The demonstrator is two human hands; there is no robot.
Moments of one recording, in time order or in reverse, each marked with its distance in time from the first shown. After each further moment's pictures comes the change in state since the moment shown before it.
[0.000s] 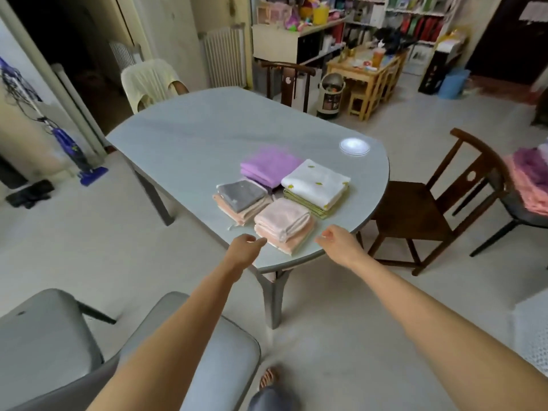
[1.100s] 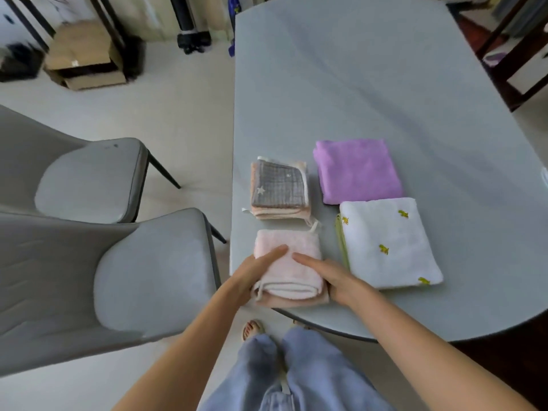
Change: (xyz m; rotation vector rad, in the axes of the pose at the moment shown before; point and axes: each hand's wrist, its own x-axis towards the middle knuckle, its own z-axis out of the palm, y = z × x) left_hand 0.188 0.026 0.096 -0.916 0.244 -0.618; right_hand 0.313 0.011 0.039 0.361 -1.029 0.426
